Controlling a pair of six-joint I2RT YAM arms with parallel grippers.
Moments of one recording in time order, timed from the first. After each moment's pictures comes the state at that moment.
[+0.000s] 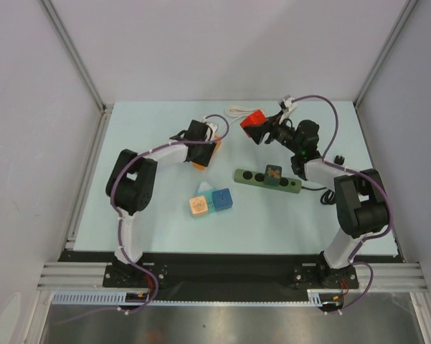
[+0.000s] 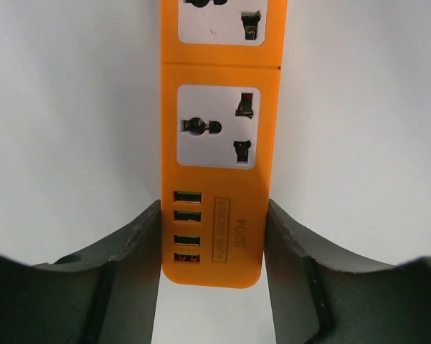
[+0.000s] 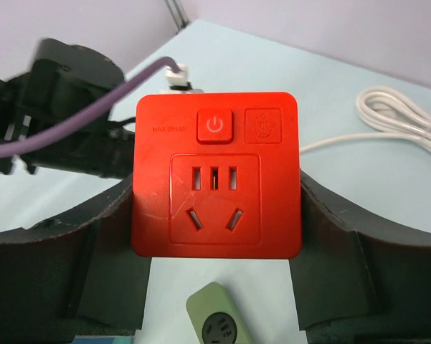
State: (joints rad) left arm -0.46 2.10 1.49 -0.31 -0.06 0.02; right arm 0.25 1.71 0.96 0.89 -0.57 0.36
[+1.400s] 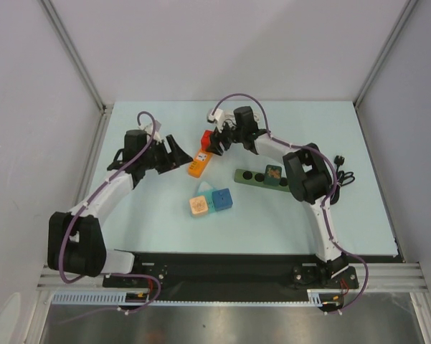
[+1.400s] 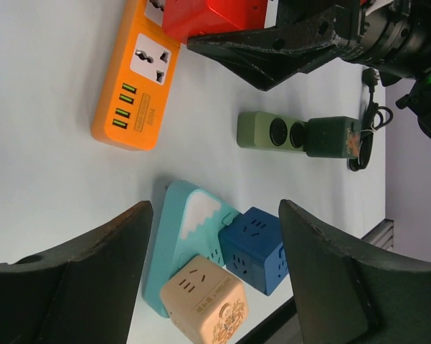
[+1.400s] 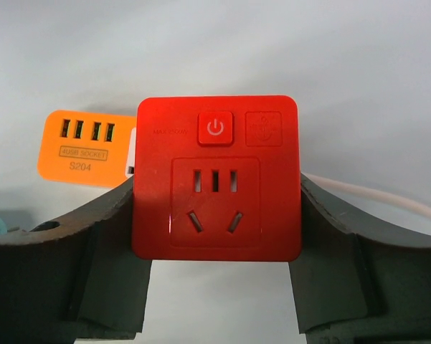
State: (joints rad) left arm -0.16 1.34 0.89 -0.18 0.48 -0.56; right arm 0.50 2.32 1.76 0.06 -0.67 -0.35
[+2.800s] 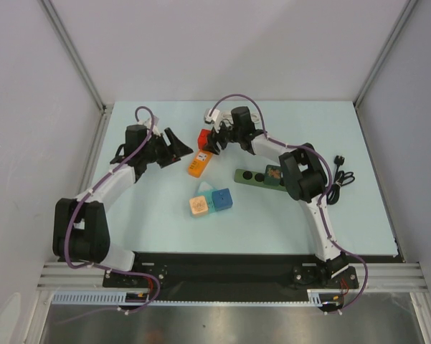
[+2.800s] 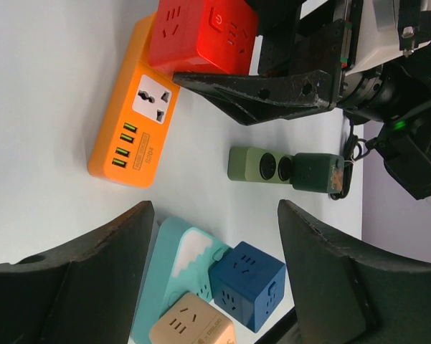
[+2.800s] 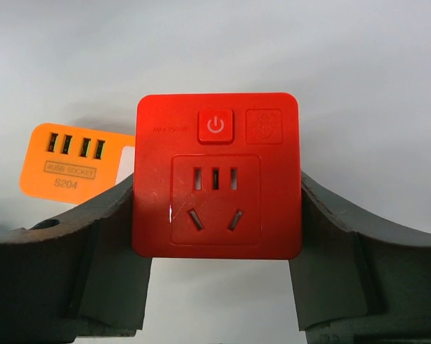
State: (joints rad) left arm -0.14 1.46 0.94 -0.07 0.49 -0.65; right arm 0.51 2.38 1.82 0.10 -0.70 -0.39
